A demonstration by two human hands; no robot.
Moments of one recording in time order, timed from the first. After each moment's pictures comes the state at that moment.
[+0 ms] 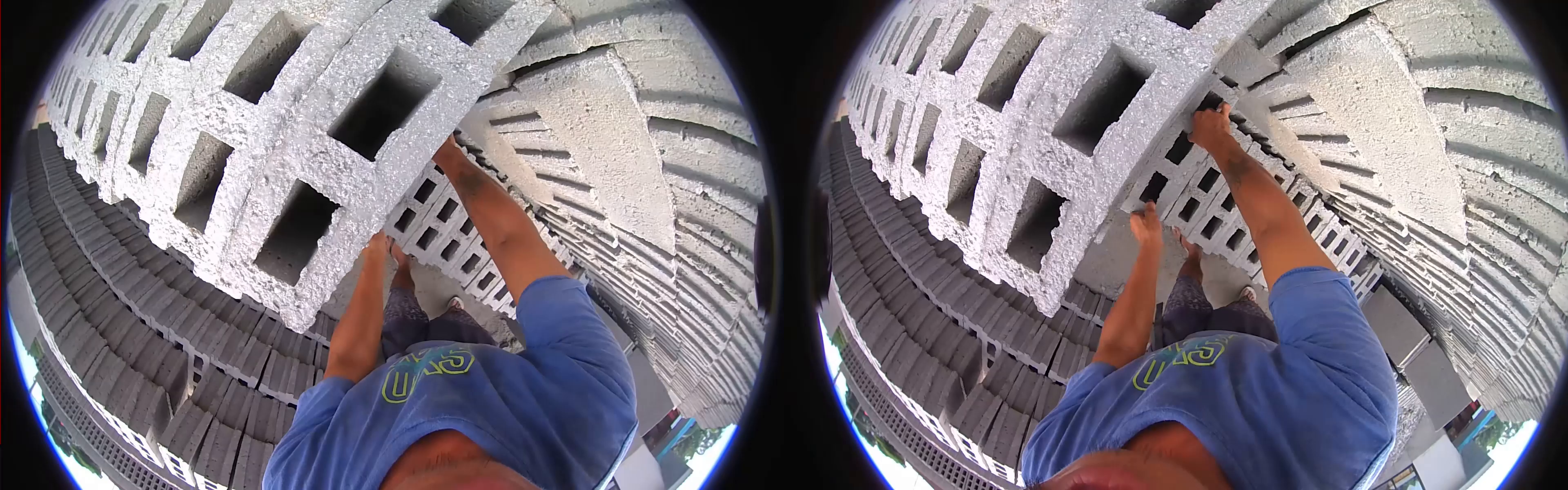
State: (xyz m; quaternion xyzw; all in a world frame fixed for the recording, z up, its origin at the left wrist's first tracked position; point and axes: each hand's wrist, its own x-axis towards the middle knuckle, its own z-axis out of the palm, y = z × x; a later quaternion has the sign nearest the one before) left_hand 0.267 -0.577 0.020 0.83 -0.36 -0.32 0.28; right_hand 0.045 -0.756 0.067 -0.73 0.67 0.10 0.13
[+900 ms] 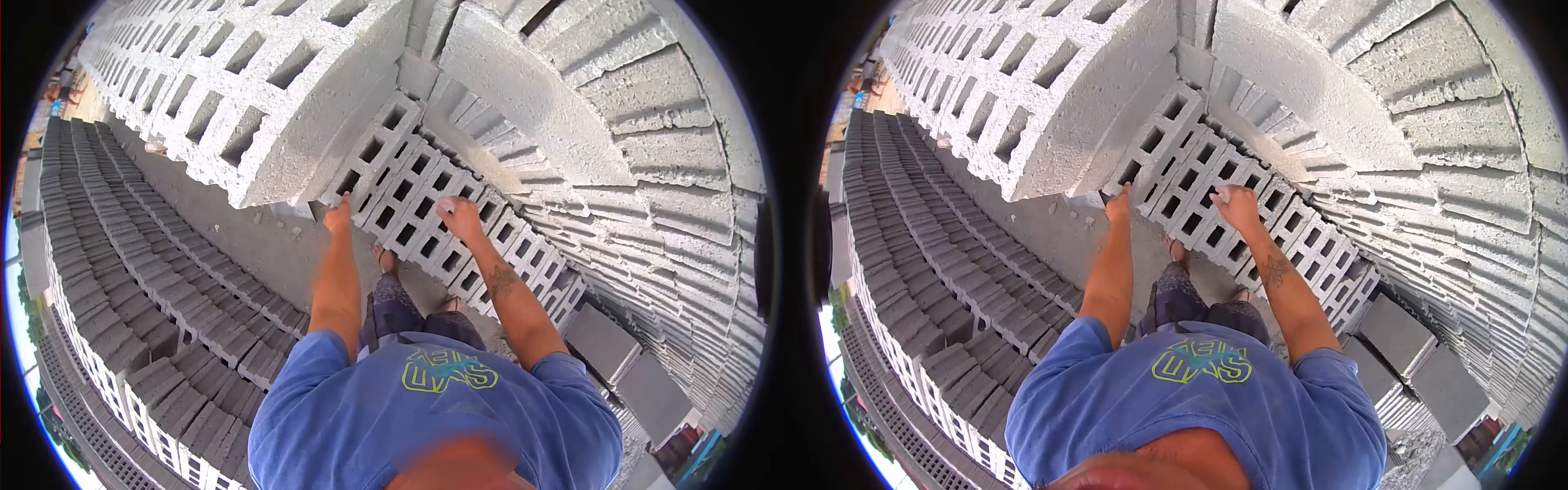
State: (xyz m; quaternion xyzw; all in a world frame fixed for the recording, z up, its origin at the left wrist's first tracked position) left_hand 0.270 -0.598 0.064 0.87 -0.41 -0.28 0.06; right_hand -0.026 -0.495 0.167 -0.63 0.68 -0.30 0.22
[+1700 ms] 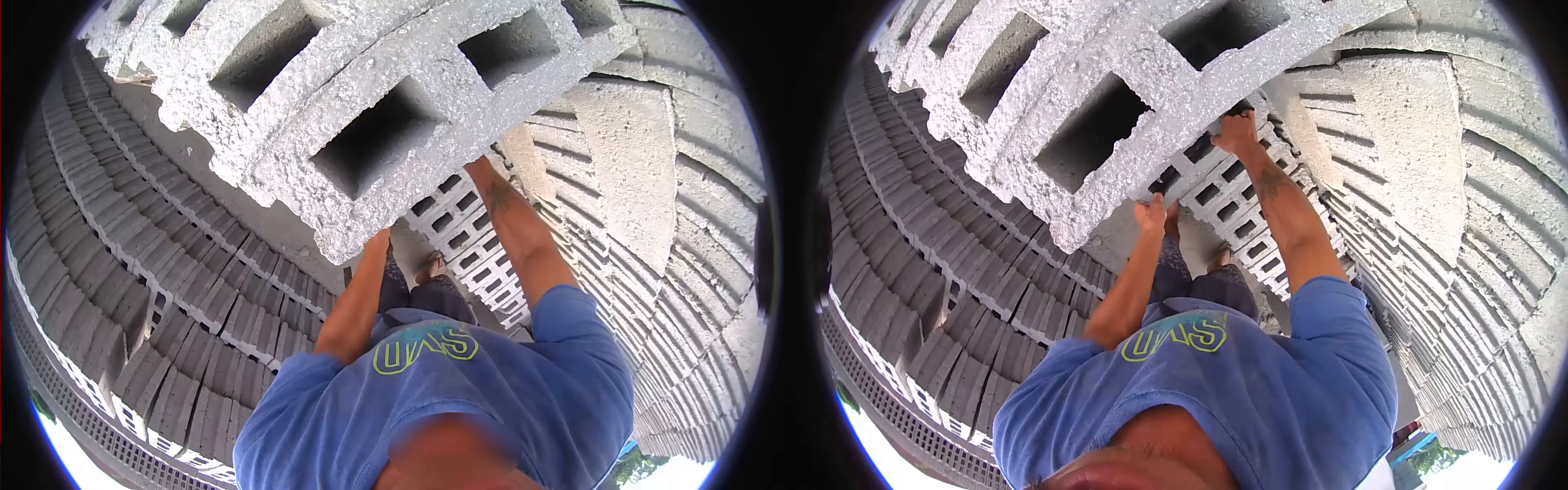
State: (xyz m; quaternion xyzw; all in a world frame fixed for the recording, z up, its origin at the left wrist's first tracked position) left_hand 0.268 -0.475 0.016 0.72 -0.26 -0.48 0.44; right_hand 0.064 -0.693 0.115 -0.75 0.58 0.25 0.21
